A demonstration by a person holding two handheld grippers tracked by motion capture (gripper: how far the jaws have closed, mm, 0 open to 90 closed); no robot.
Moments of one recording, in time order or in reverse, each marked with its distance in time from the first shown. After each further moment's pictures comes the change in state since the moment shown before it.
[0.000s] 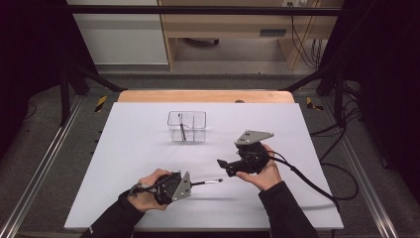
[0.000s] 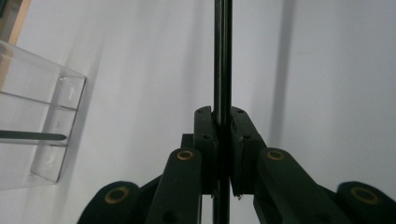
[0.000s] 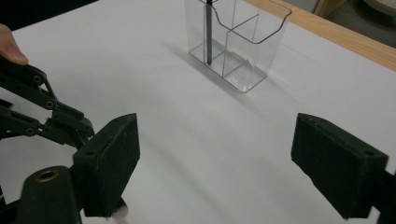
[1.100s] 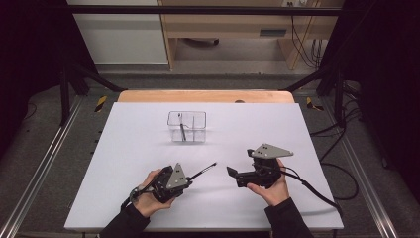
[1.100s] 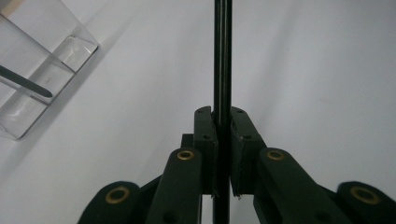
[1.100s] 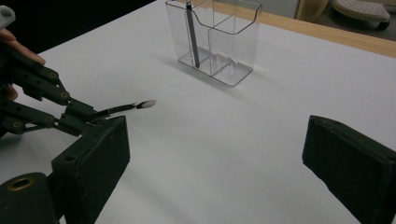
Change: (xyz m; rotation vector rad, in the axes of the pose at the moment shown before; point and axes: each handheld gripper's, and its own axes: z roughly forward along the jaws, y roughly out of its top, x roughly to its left) left arm 0.003 -0.014 0.008 -0.110 0.031 -0.370; right arm 0.000 -0.044 -0.017 -0.133 -0.037 0.123
